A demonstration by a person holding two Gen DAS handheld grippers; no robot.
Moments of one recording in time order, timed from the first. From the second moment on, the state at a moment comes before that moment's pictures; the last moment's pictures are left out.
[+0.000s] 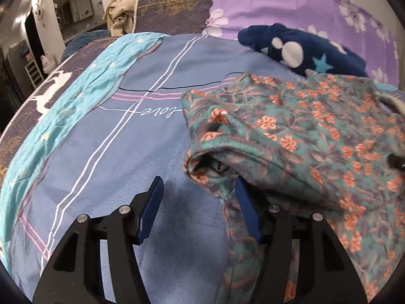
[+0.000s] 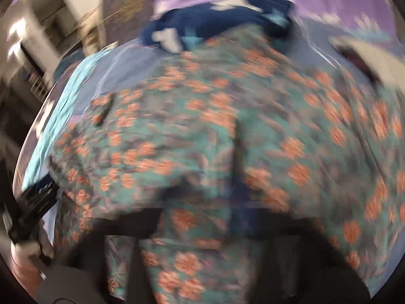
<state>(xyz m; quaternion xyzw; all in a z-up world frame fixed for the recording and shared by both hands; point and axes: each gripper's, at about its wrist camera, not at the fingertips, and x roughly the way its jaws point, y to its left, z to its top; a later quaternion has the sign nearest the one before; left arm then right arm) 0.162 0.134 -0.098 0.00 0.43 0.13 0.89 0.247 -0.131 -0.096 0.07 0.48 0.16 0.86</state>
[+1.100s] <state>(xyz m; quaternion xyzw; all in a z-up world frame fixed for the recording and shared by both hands) 0.193 0.170 -0.056 -0.15 0.39 -0.02 0.91 0.245 -0.235 -0.100 0.11 0.48 0.06 0.87</state>
